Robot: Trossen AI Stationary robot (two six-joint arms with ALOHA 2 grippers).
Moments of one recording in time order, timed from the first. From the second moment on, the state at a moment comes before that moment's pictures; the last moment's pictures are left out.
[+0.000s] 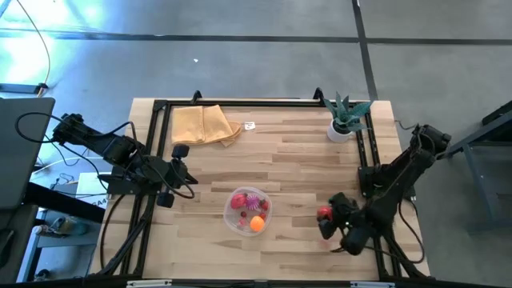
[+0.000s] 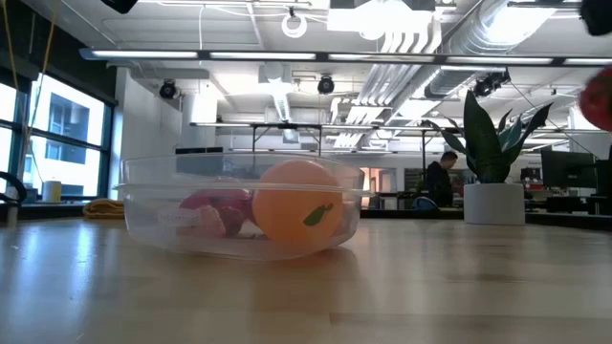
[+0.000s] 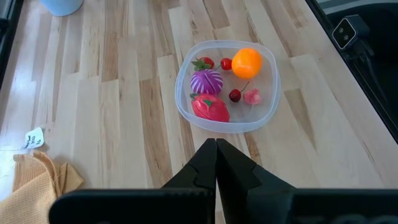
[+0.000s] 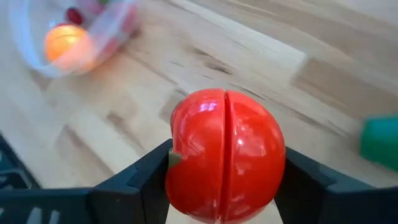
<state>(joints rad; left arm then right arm) -0.33 0.88 0.99 -0.91 -0.26 -0.10 0.90 1.42 0.89 -0.81 0.56 1.88</state>
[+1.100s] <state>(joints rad) -0.33 0.88 0.98 -0.91 -0.26 -0.10 0.30 1.93 1.46 -0.51 0.12 0.49</state>
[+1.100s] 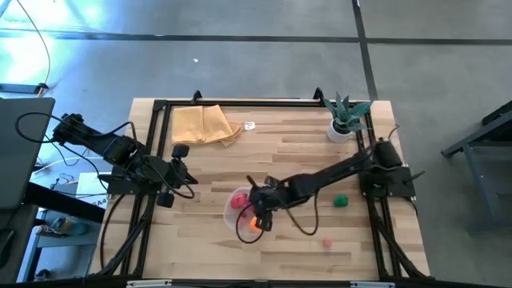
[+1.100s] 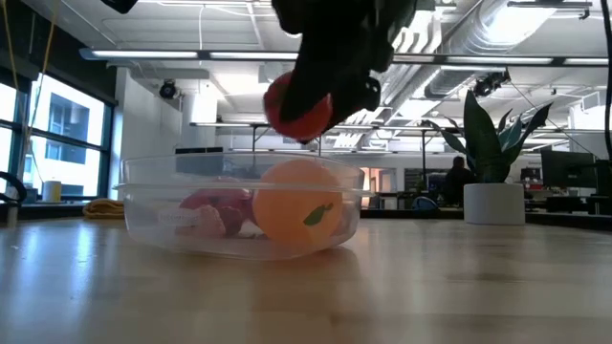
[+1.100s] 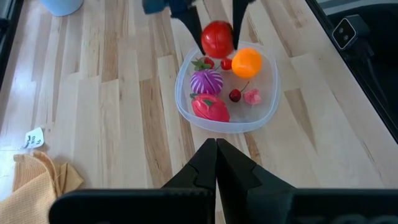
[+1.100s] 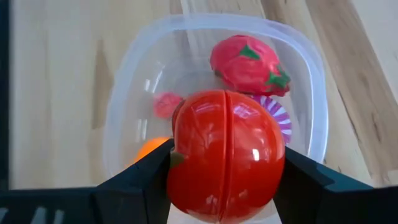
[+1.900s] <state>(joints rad) -0.33 0.88 0.98 -0.91 -0.26 -0.10 0.35 2.03 1.49 -0.62 0.24 0.48</state>
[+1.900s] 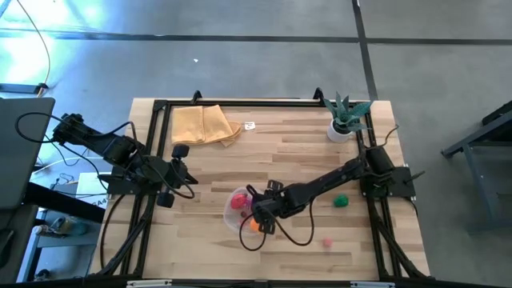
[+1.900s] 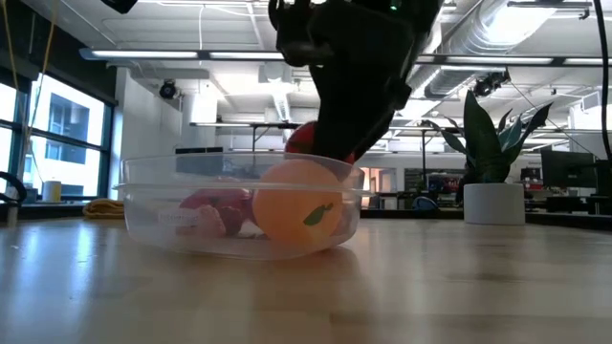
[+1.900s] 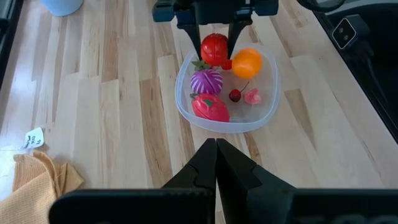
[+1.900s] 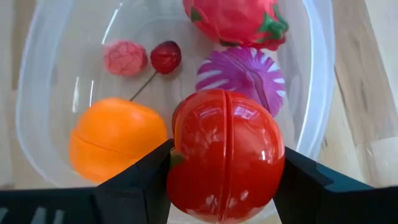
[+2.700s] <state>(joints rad) -0.33 0.88 0.98 -0.91 -0.26 -0.10 0.35 2.03 1.49 -0.61 0.24 0.45</state>
